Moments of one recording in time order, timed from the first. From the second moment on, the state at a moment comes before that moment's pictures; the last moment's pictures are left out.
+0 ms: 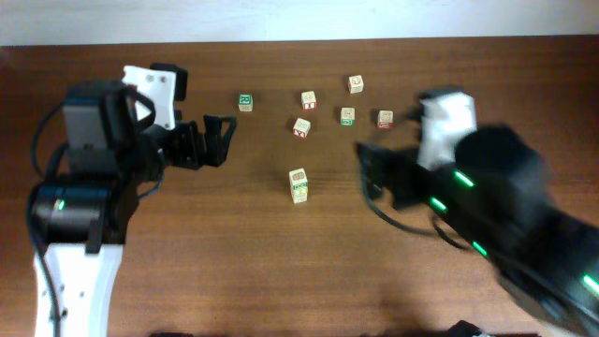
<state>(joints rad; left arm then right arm) -0.05 1.22 1.46 -0.87 0.38 -0.08 0.62 1.10 1.62 -1.05 0.16 0.35</state>
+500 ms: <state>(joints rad) -0.05 1.06 1.46 -0.88 0.38 -0.07 0.62 0.76 1.62 -1.28 0.23 0.34</state>
